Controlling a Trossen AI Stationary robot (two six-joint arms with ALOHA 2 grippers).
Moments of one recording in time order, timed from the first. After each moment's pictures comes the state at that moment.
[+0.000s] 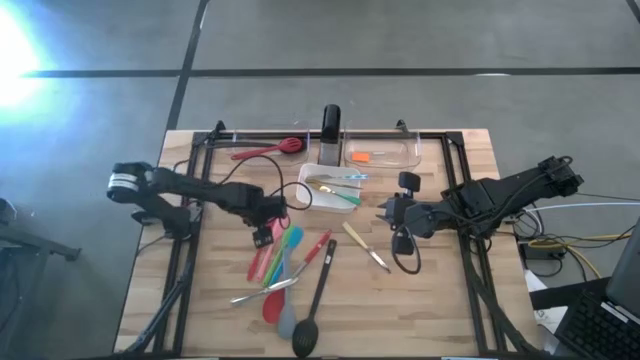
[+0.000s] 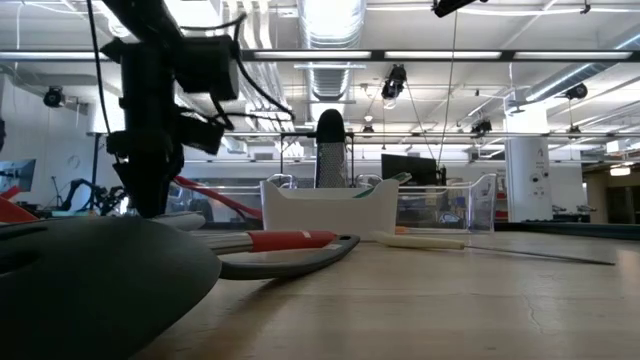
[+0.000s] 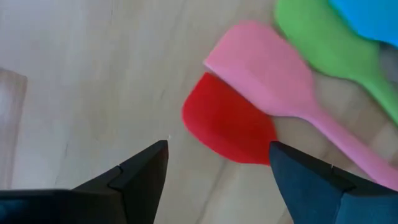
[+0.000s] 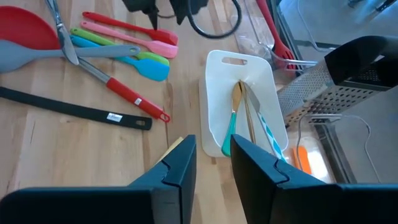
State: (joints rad) left arm 0.05 1.47 0.83 -0.77 -0.08 -0.31; right arm 0.34 1.26 1.29 -0.90 0.52 0.23
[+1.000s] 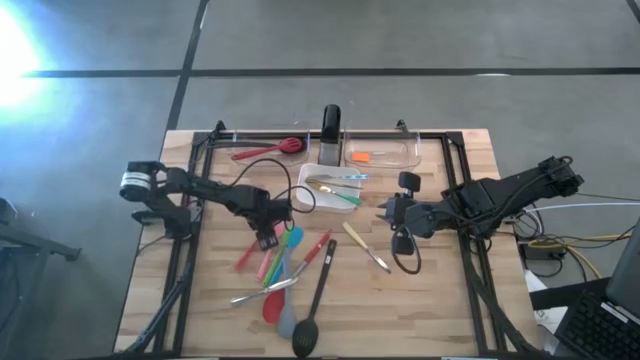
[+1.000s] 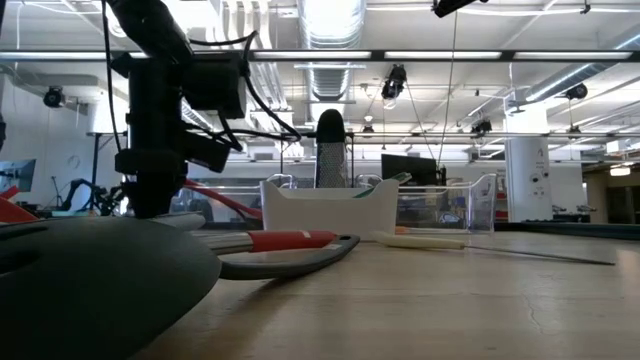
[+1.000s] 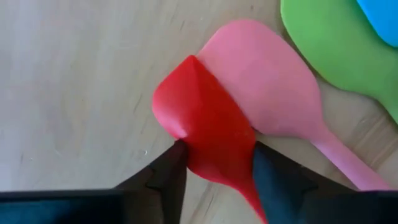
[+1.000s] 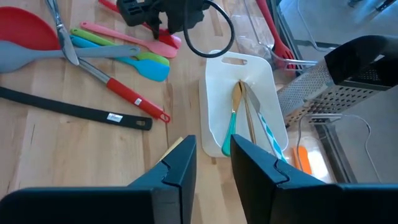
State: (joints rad) left arm 0.07 1.61 0.83 -0.70 -0.08 -0.34; right arm 0.34 1.26 1.29 -0.90 0.52 0.23
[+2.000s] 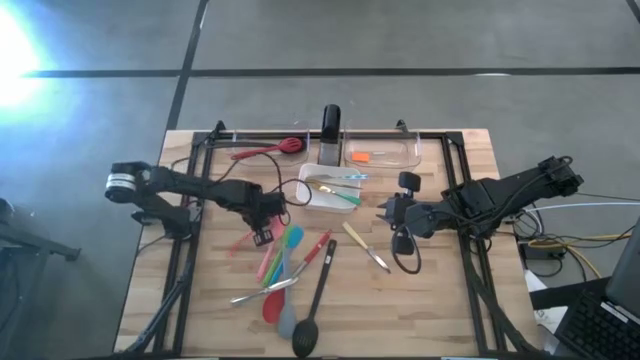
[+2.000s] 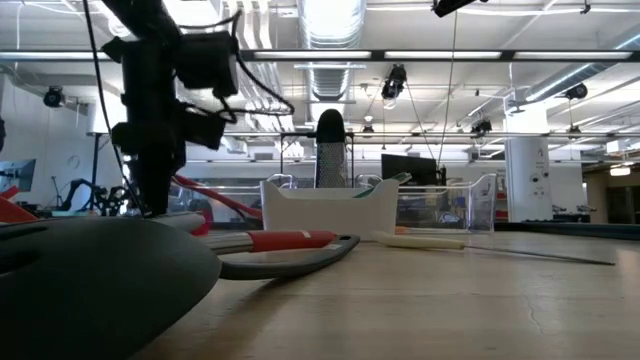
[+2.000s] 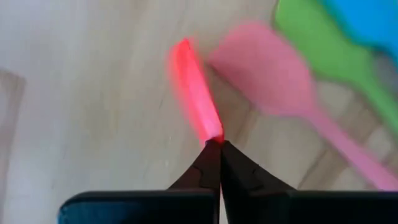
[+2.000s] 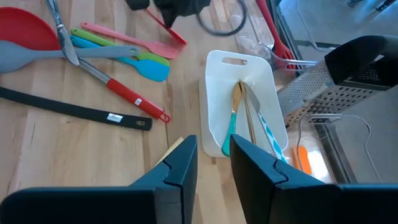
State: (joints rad) left arm 0.08 1.45 0.82 -0.76 -0.05 -0.29; right arm 0.34 1.26 1.29 -0.90 0.52 0.23
